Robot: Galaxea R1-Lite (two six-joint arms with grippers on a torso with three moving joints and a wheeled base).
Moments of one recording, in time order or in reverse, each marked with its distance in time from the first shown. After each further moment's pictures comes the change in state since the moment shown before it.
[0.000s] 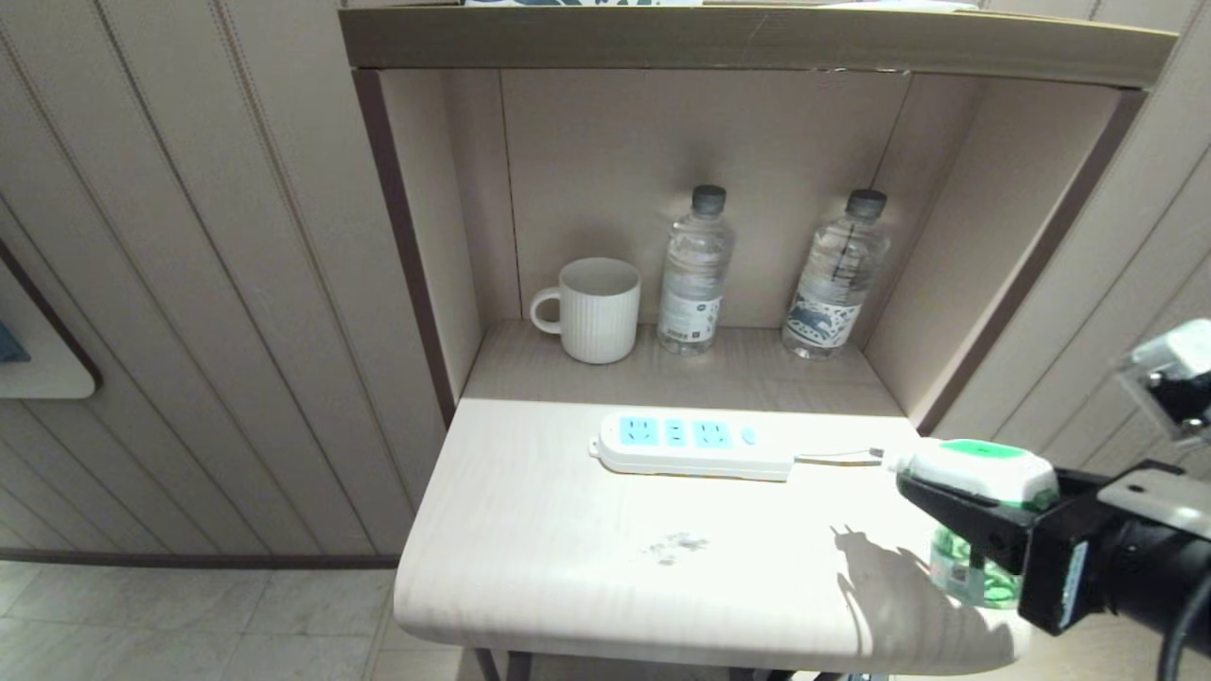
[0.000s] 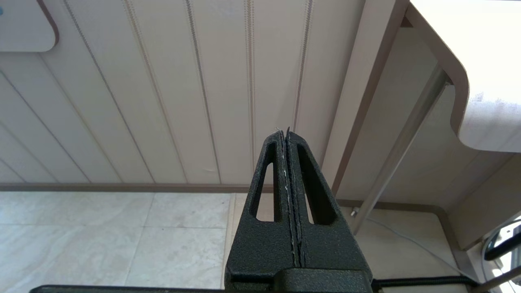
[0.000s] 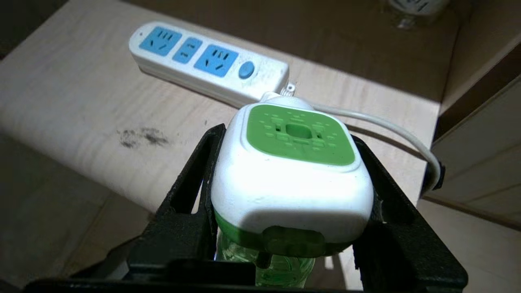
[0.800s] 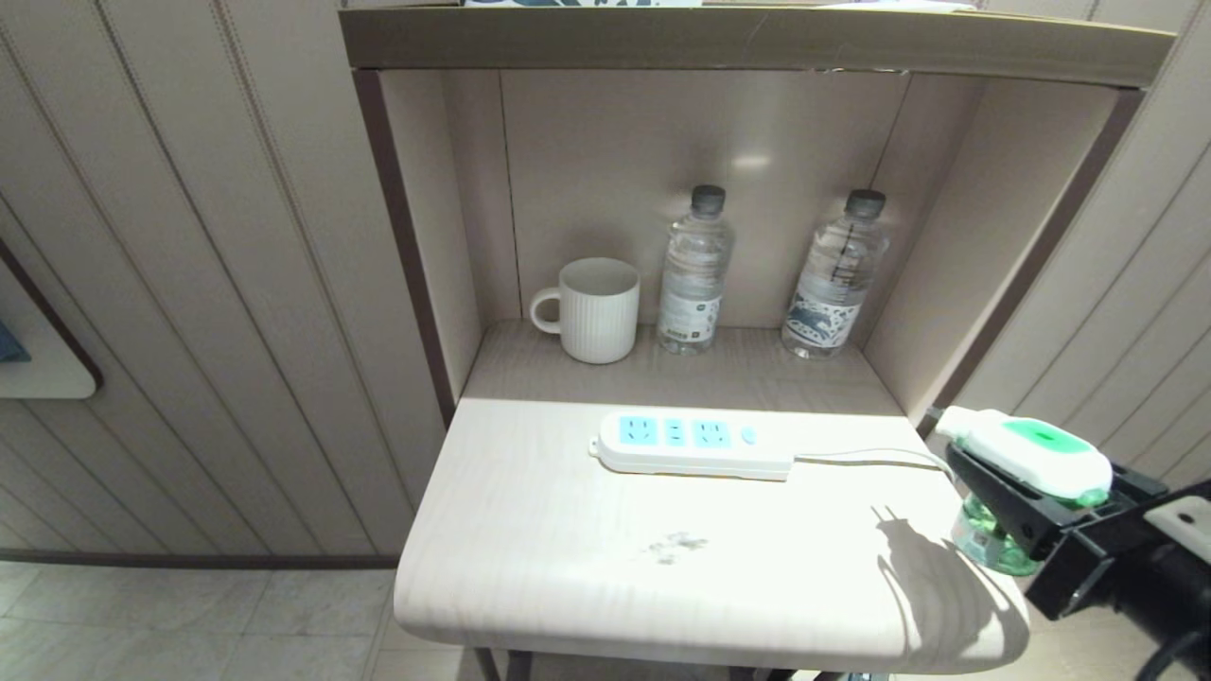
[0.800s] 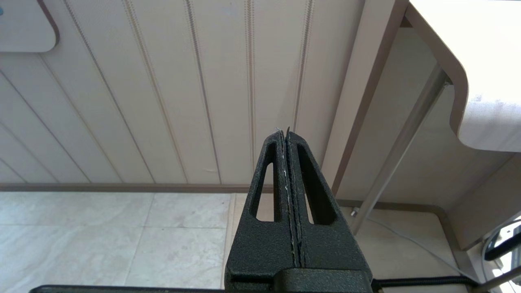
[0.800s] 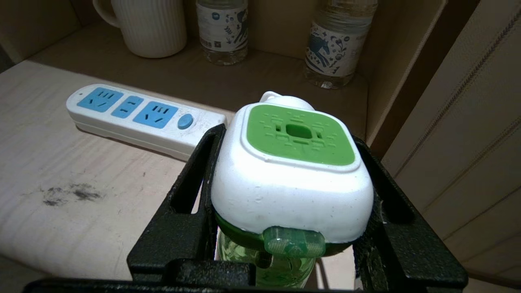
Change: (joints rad) left arm 0.000 0.000 0.000 0.000 0.000 0.000; right arm -0.053 0.018 0.357 -0.687 -0.124 -0.180
